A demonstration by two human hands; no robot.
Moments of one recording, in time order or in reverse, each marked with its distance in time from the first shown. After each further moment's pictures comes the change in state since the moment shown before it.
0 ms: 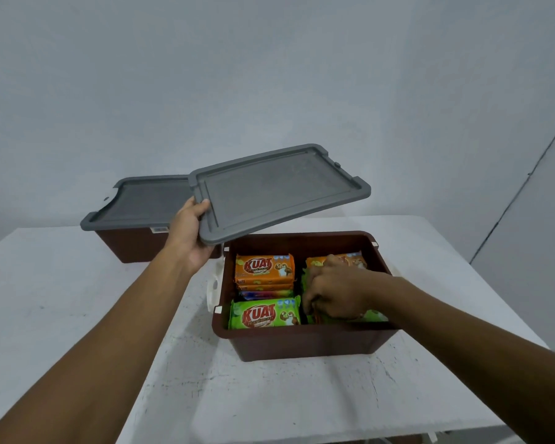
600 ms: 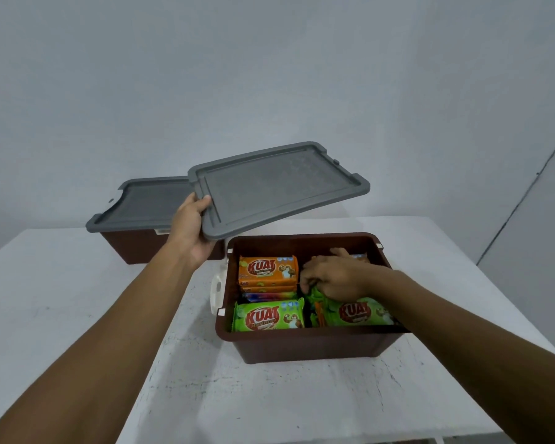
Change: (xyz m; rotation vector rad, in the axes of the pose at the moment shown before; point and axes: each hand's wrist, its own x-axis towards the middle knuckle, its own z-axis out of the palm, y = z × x) left_hand 0.001 0.009 0.006 0.015 0.030 0.028; right_hand 0.016 0.015 -0.004 0.236 0.038 0.143
